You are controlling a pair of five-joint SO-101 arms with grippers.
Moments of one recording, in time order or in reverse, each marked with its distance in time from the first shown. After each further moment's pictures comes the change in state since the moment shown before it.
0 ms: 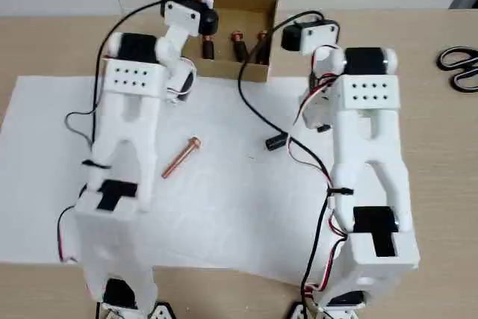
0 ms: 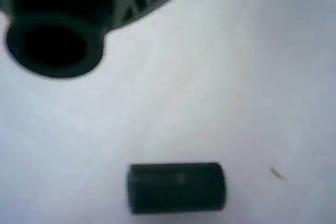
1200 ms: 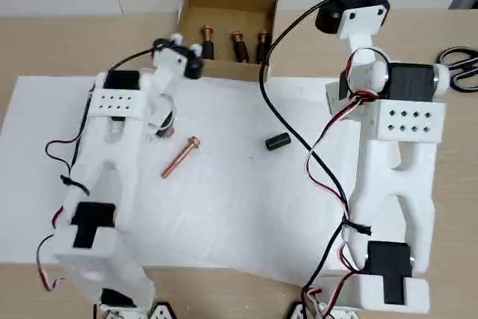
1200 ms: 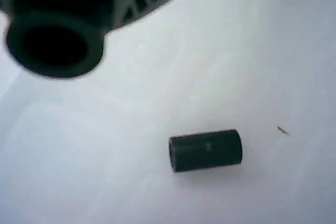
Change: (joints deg) left arm -6.2 -11.3 41.9 -17.5 -6.7; right arm 3.7 -14.0 0.0 0.4 -1.6
